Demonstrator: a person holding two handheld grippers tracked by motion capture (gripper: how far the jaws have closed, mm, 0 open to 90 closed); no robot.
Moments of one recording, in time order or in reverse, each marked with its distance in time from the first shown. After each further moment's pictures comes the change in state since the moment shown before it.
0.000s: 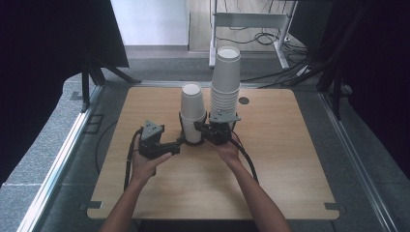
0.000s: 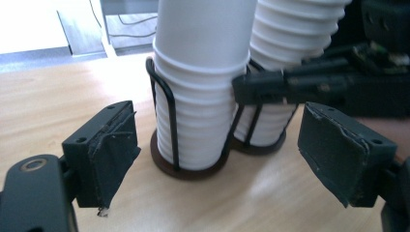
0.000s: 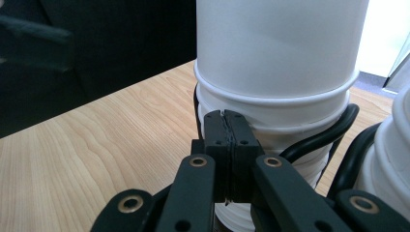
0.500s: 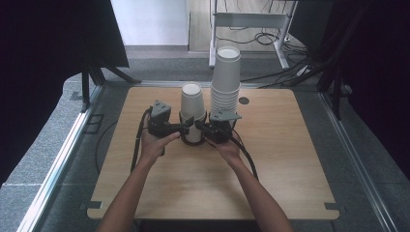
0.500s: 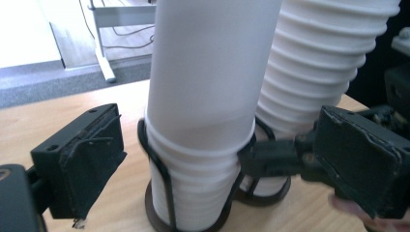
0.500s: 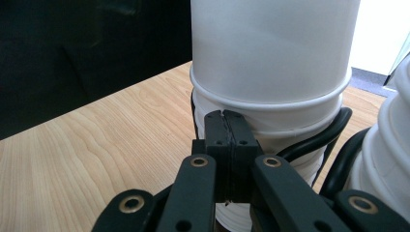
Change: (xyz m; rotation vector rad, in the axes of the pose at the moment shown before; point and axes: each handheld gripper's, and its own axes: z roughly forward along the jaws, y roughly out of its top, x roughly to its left) left arm 0.004 0.046 0.038 -0.016 -0.026 0.026; right arm -0.003 0.004 -0.001 0.006 -0.003 0.002
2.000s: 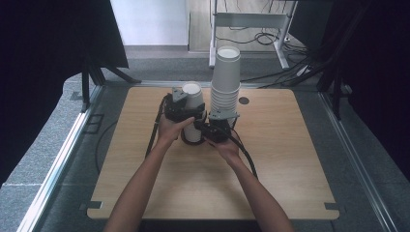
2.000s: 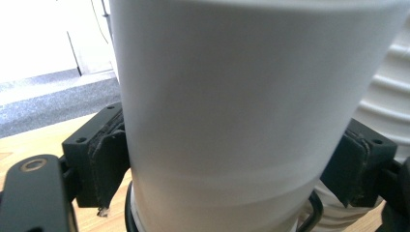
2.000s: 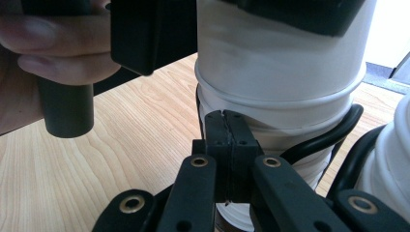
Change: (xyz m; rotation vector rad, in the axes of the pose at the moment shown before) left arm 0.000 0.020 0.063 -0.004 0.069 0.040; right arm 0.000 0.003 0.004 0.032 0.012 -0.001
